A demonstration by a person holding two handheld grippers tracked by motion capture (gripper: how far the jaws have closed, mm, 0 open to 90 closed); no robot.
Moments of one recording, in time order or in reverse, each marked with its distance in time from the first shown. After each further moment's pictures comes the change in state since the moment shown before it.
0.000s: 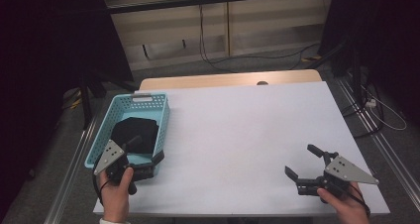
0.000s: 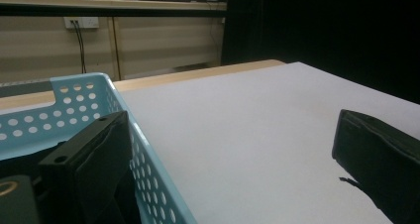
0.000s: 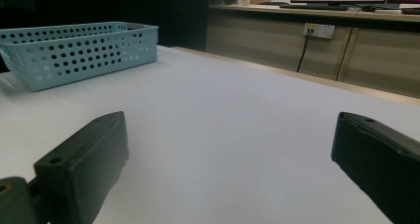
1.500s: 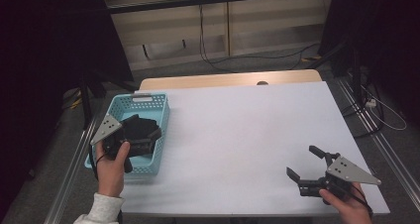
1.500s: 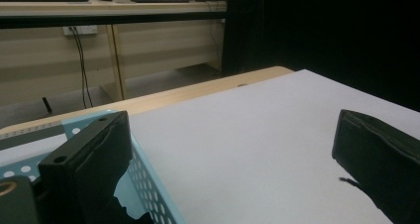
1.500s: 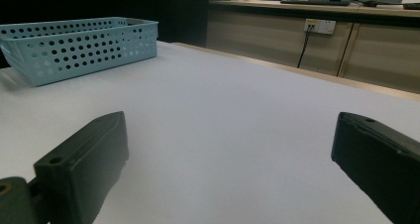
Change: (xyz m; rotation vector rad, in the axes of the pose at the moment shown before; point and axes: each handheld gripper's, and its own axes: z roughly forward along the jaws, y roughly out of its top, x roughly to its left) left arm 0.027 0.050 0.026 0.027 -0.012 0.026; right arm -0.002 -0.001 -0.004 0.018 0.000 -0.002
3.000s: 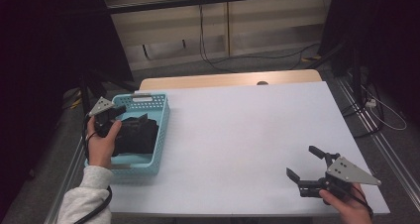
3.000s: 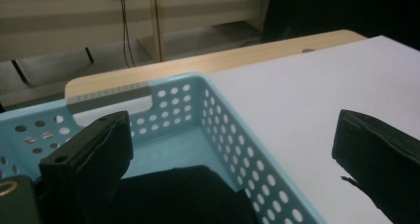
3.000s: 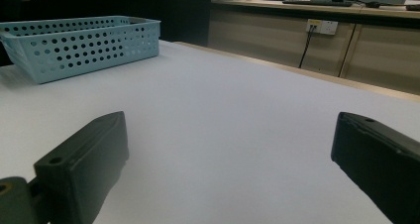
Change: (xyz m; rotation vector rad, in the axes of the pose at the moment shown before) left arm 0.078 0.000 0.025 0.199 0.141 -0.053; right arm 0.001 0.000 -0.001 0.001 0.009 -0.010
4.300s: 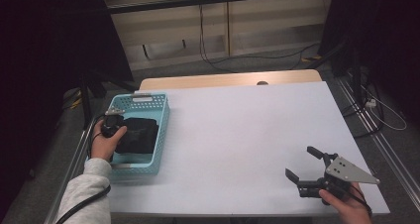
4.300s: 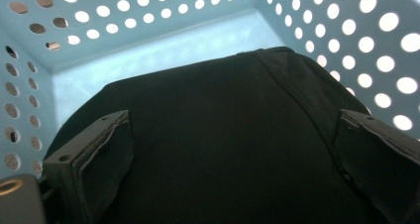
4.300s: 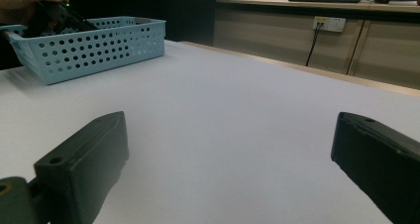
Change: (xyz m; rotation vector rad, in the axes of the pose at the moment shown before) left arm 0.041 -0.042 0.041 0.369 0.062 0.018; right arm 0.000 -0.001 0.002 0.004 0.022 0.016
